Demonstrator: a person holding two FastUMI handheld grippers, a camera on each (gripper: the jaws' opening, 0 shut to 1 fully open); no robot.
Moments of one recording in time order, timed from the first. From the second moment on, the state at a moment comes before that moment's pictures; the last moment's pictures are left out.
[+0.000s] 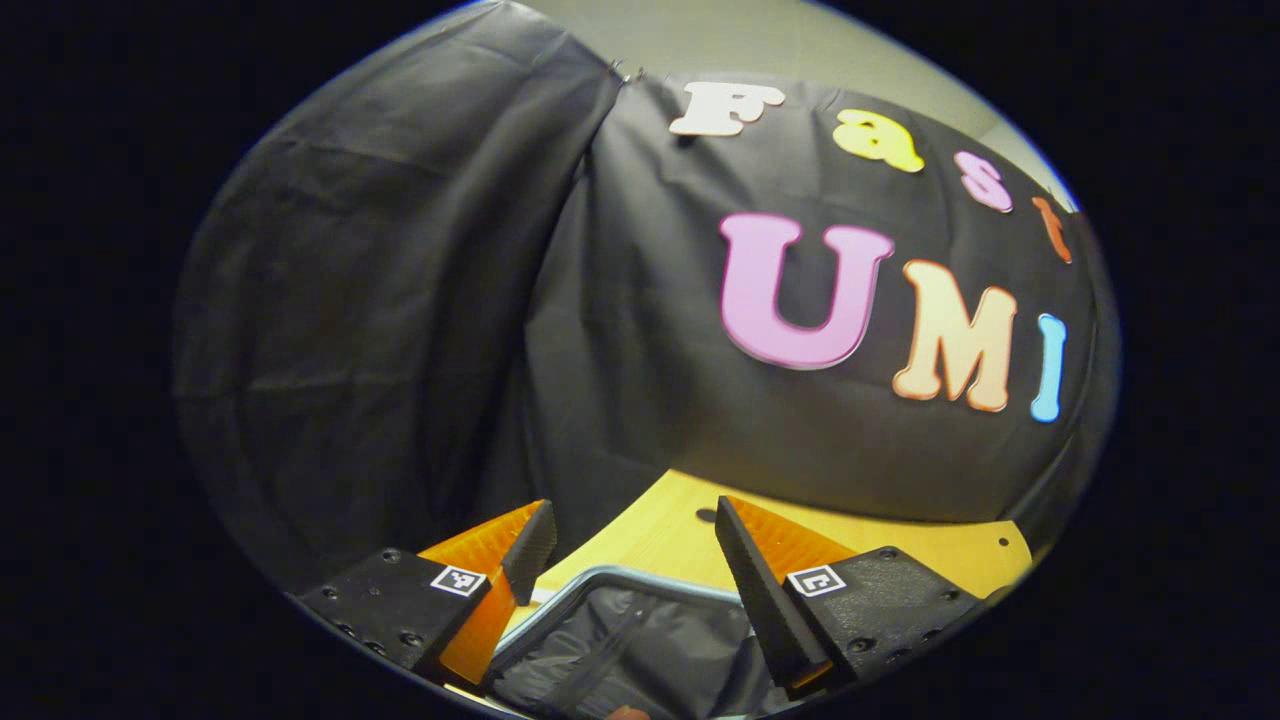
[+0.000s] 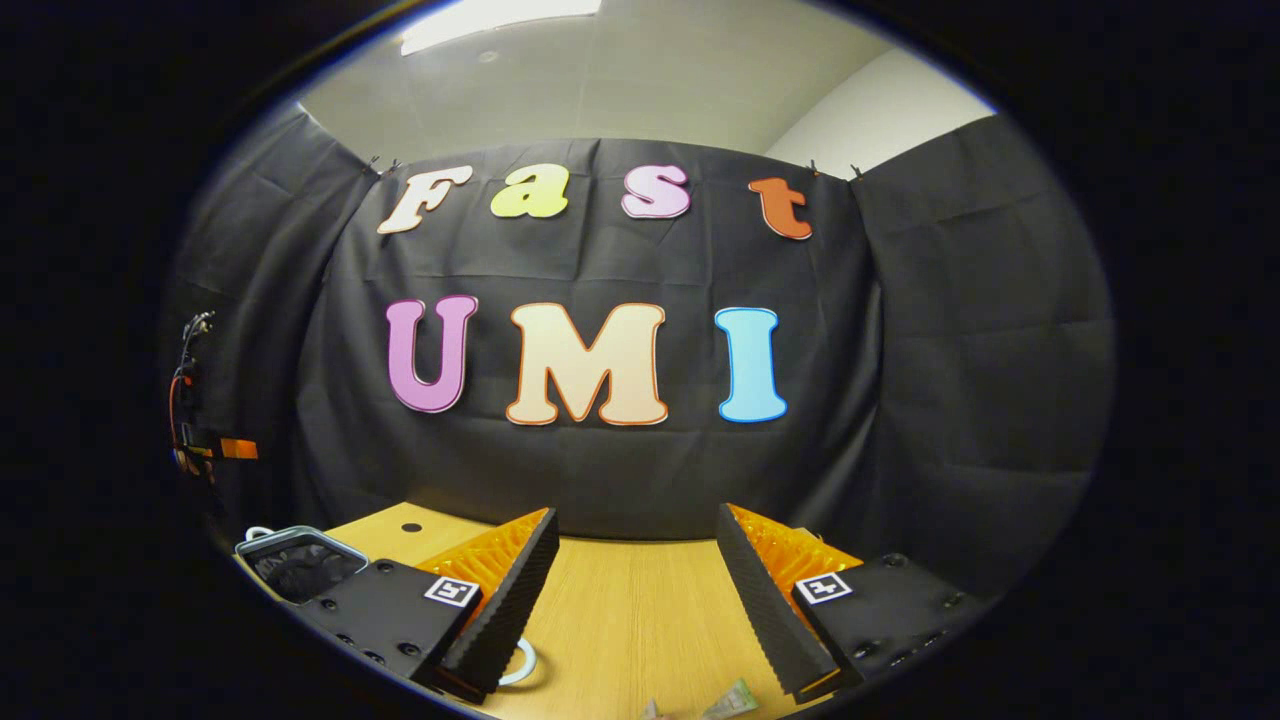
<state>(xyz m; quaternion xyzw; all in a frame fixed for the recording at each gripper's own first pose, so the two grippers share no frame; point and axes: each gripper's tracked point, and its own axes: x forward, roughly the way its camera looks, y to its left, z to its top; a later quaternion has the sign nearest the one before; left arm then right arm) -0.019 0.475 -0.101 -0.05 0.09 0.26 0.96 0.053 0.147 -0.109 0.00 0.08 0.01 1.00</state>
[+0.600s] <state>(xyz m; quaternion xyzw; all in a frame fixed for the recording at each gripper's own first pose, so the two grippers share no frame) 0.010 0.270 -0.035 0.01 0.03 0.17 0.99 0.054 0.056 -0.091 0.00 0.05 0.03 1.00</state>
